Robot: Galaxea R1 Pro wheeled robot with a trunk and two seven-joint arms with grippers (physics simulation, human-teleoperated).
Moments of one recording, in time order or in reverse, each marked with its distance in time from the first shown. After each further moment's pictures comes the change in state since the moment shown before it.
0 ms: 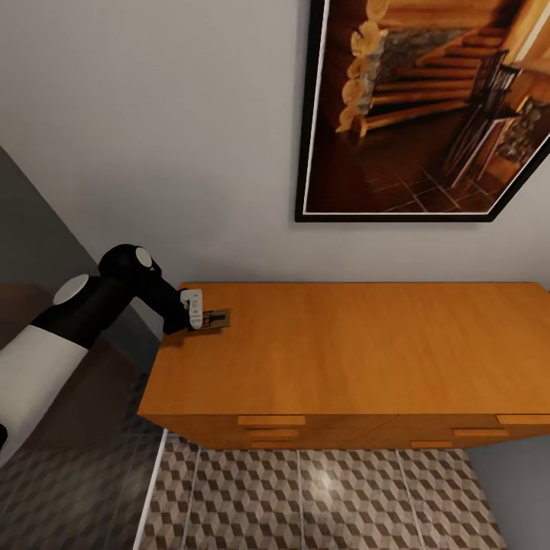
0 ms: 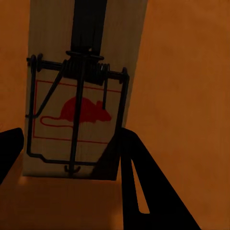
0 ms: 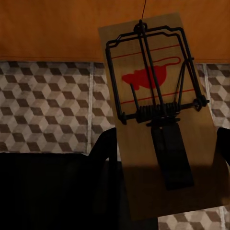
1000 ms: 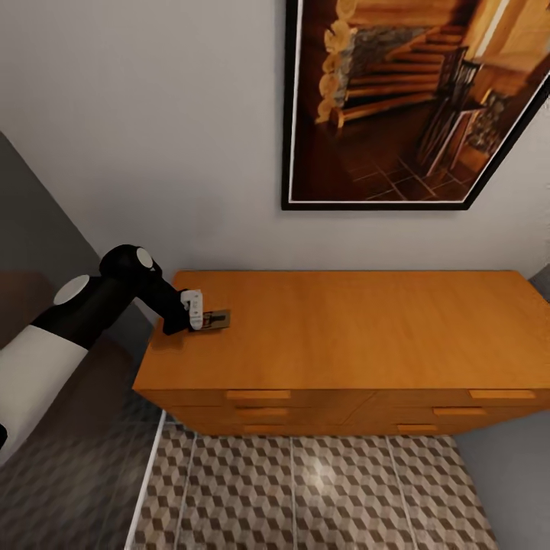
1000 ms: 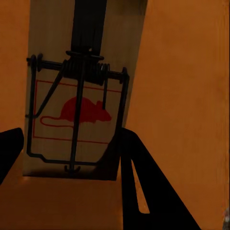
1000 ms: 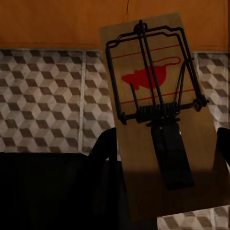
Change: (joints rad) left arm 0.000 0.000 -0.007 -0.001 0.000 0.001 0.000; right arm 0.000 -0.001 0.000 0.002 0.000 0.000 -0.001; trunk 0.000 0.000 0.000
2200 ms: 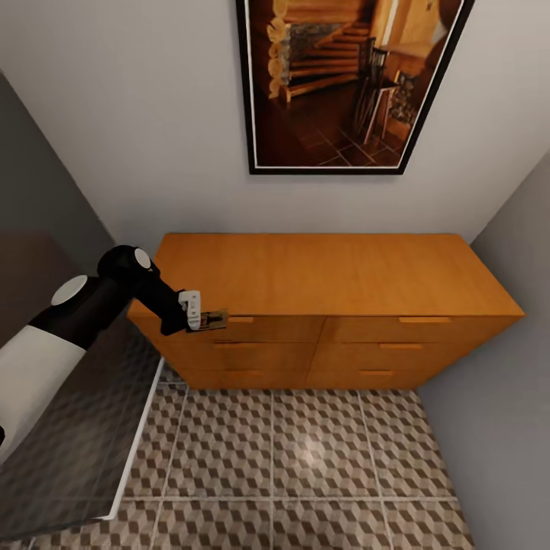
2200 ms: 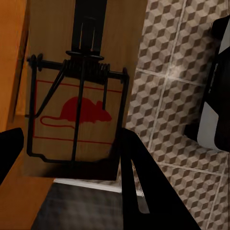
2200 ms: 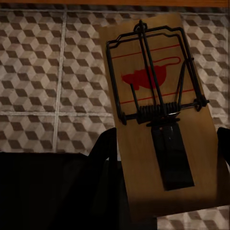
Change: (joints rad) left arm 0.000 0.009 -0.001 0.008 0.001 0.000 0.000; right arm 0.000 0.000 0.000 0.000 0.000 0.000 0.000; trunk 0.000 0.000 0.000
